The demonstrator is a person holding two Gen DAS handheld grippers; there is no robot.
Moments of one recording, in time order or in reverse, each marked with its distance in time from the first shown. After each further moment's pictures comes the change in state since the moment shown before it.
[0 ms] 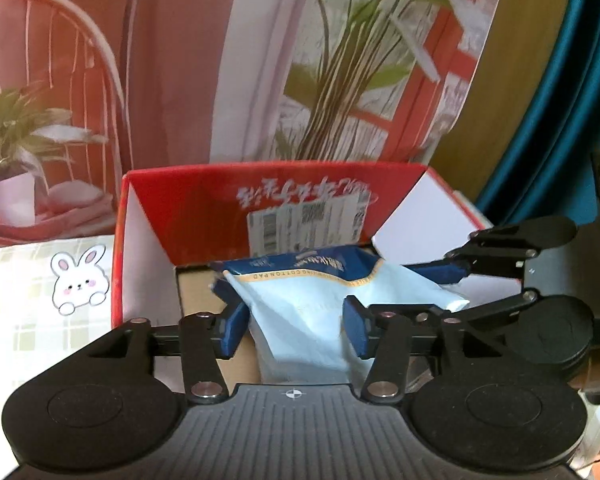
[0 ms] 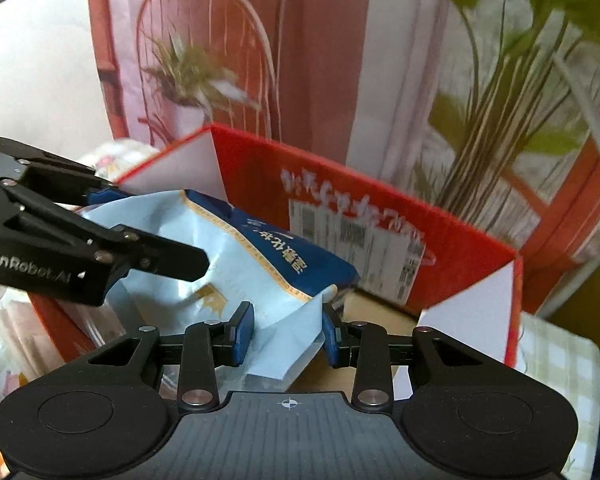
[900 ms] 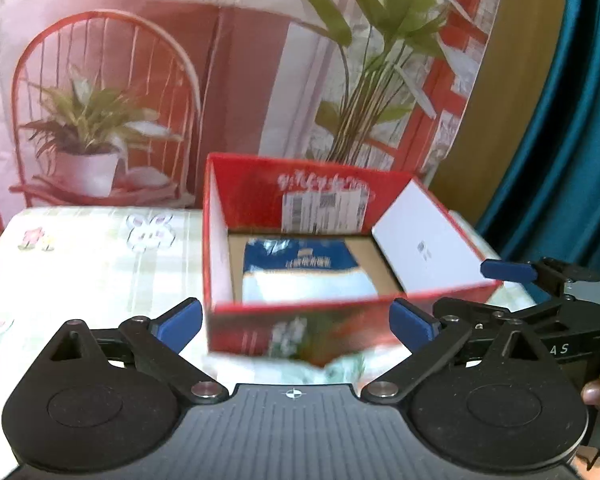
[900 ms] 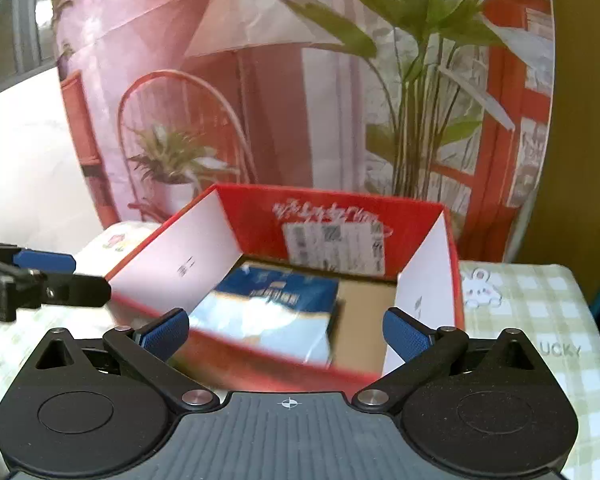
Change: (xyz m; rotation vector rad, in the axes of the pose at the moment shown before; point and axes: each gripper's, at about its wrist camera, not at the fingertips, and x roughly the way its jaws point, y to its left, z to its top) left arm -0.122 -0.023 -0.083 -0.091 -0.123 0.096; right arm -0.106 0.033 -0.077 0.232 -0.244 -0.052
